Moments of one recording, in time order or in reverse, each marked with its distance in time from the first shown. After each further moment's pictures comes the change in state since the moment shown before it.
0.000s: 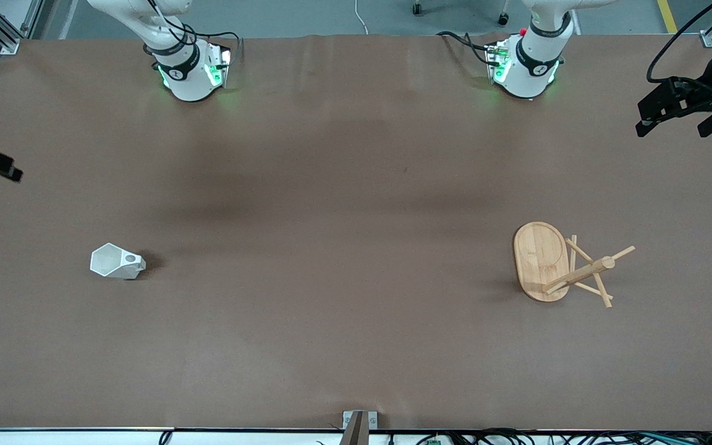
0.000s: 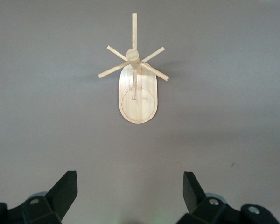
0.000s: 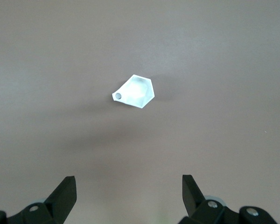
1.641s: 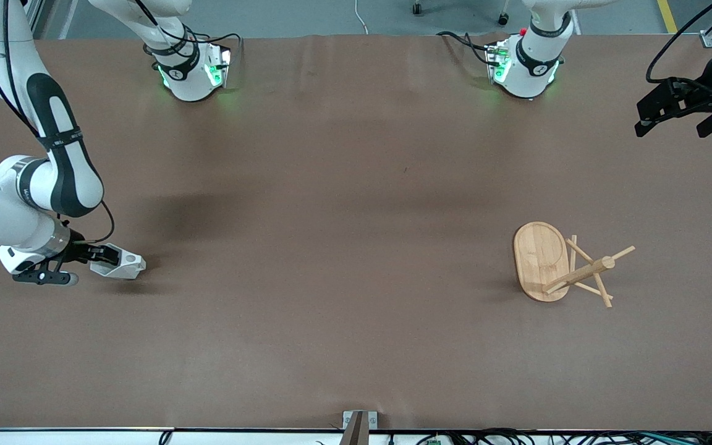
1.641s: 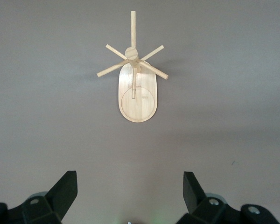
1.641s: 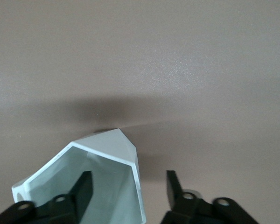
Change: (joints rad) left arm 0.000 0.004 -0.004 0.000 0.000 -0.005 0.005; right arm -0.049 0.331 -0.001 -0.421 0.037 0.835 -0.133
